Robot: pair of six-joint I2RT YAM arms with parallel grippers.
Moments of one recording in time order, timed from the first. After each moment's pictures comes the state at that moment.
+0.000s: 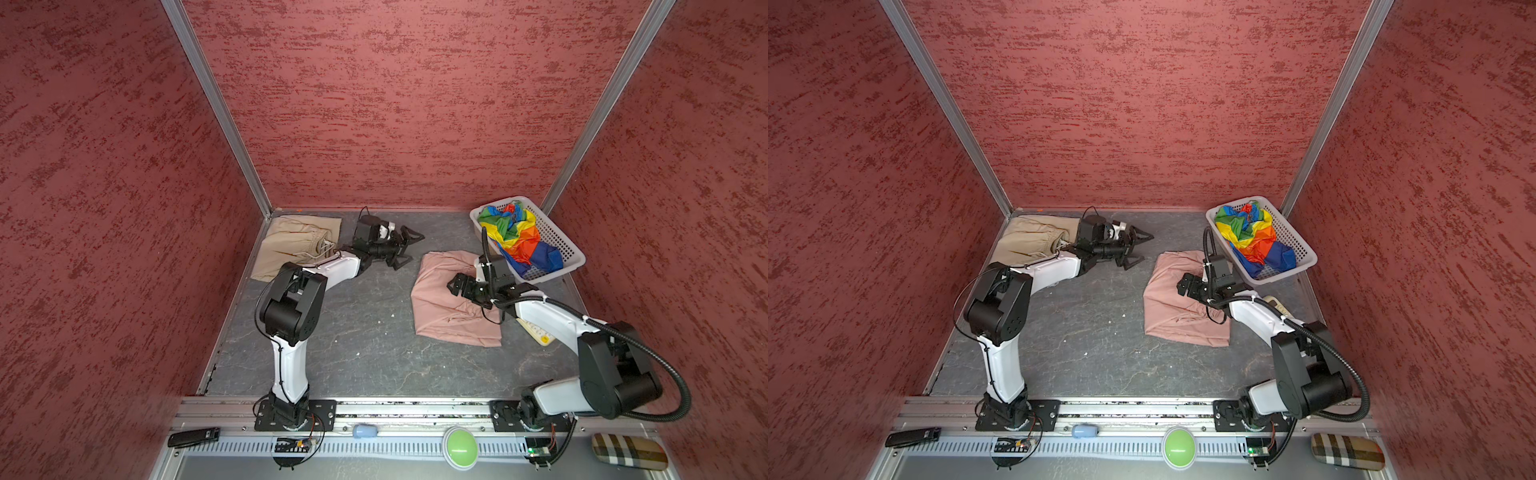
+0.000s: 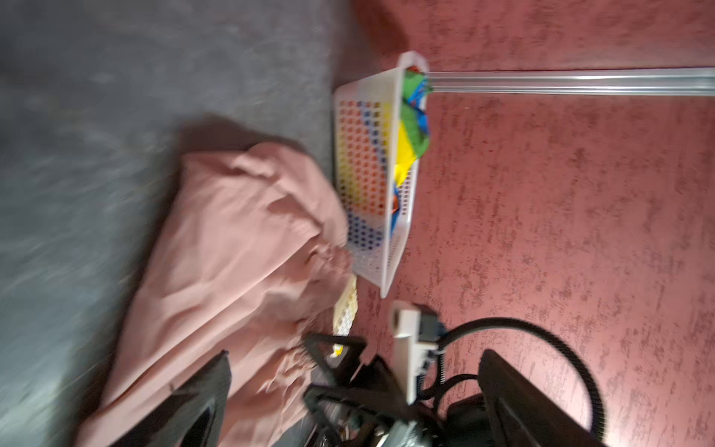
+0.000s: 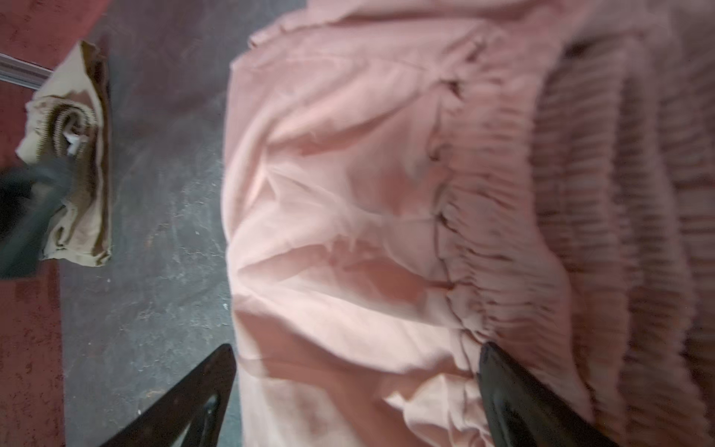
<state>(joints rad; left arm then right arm) -0.44 2.01 1.39 0.20 0.75 -1.25 0.29 1.43 0.74 -0.22 -0.24 0.64</state>
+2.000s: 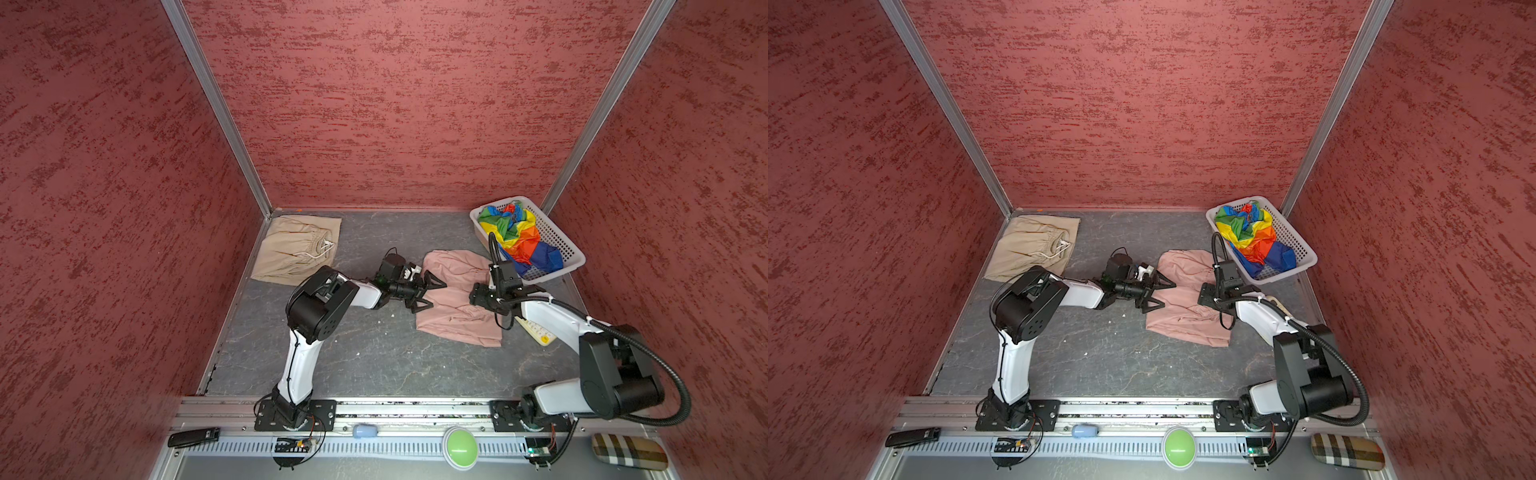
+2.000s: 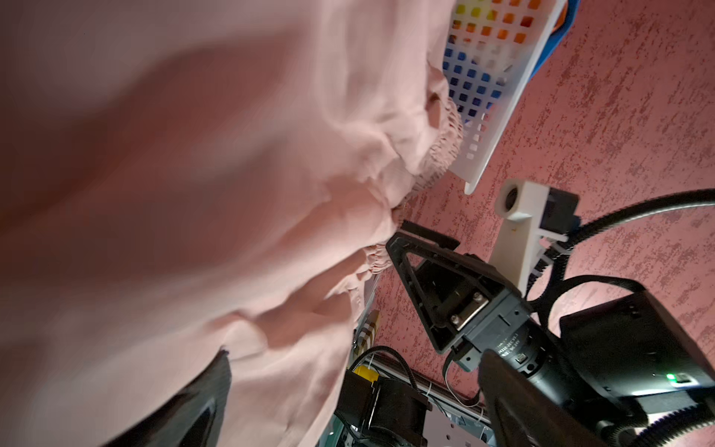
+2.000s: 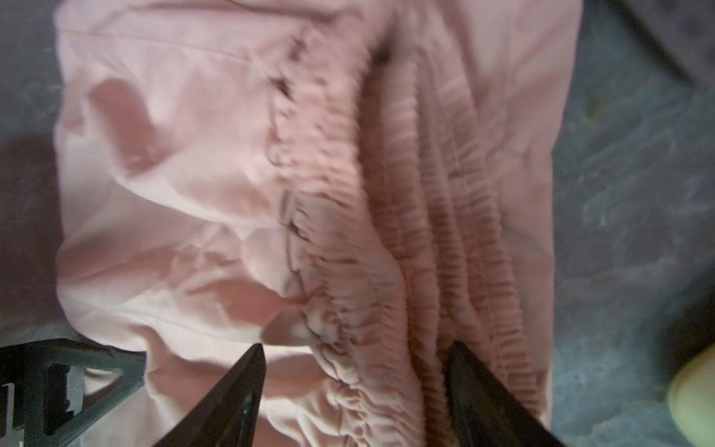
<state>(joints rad) -0.61 2.09 1.04 0.52 0.84 -1.36 0.22 1.42 0.70 -0.36 -0.02 0.53</state>
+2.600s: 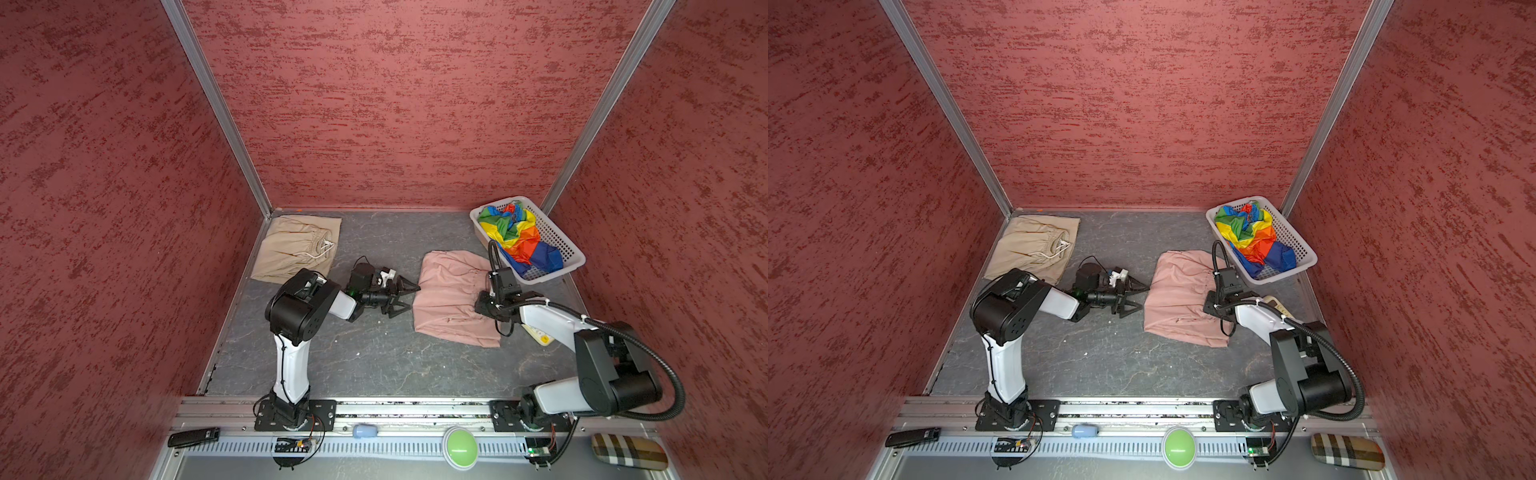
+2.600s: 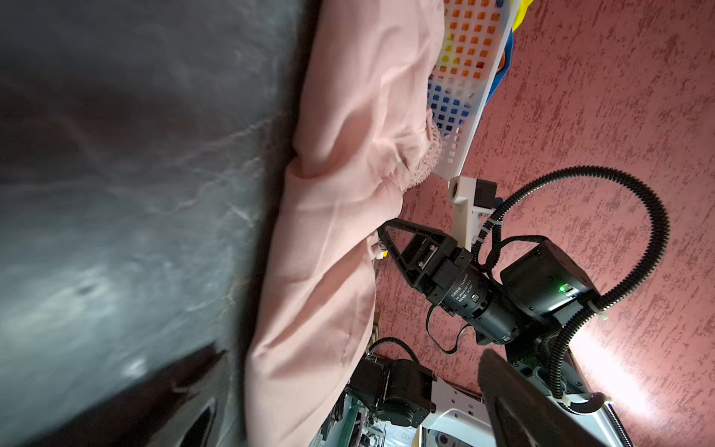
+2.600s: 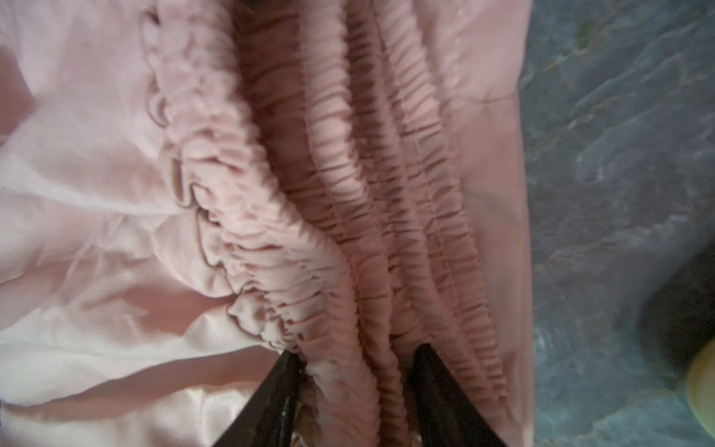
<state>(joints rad) -0.45 1.98 0.76 0.71 0.90 -1.29 0.21 1.44 0.67 -0.31 -0.03 0.56</state>
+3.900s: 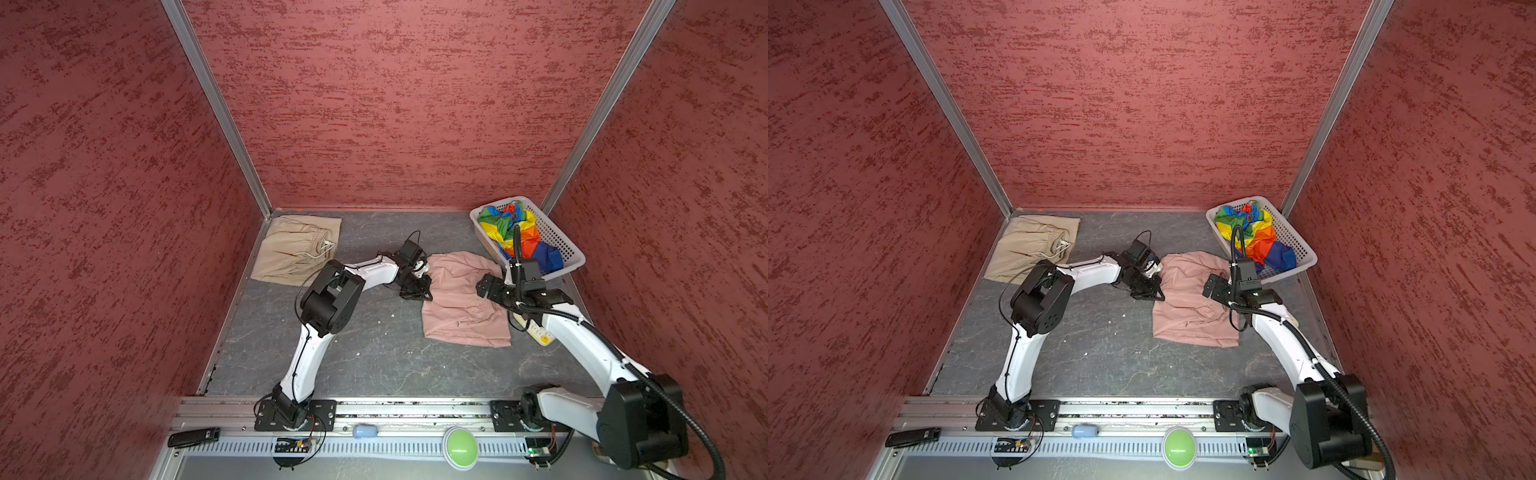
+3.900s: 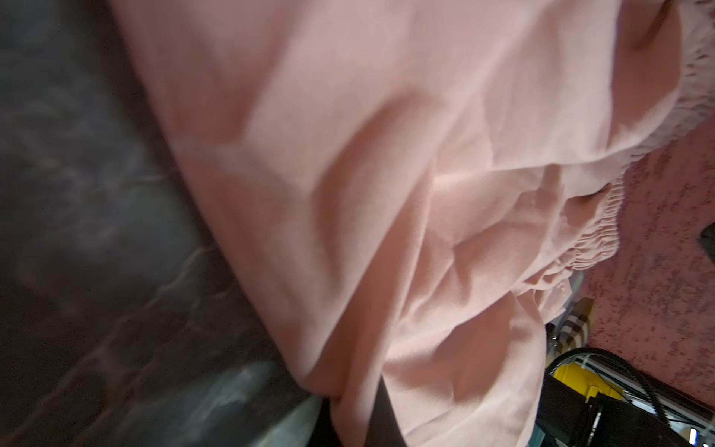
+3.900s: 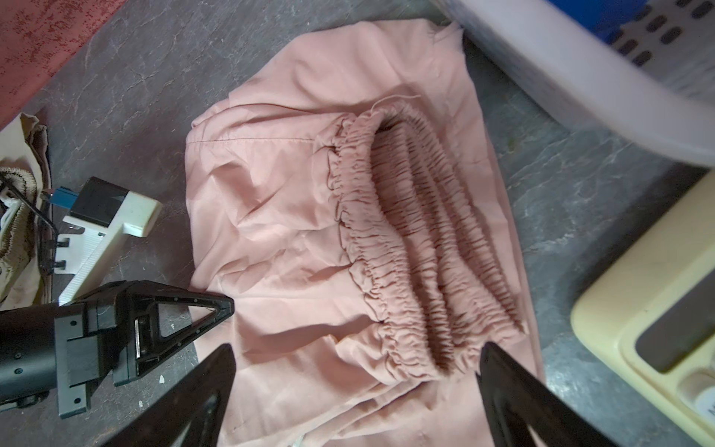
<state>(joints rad) -0.63 2.21 1.57 -0.55 0.54 -0.49 0.15 1.18 0.76 -0.50 -0.10 0.57</state>
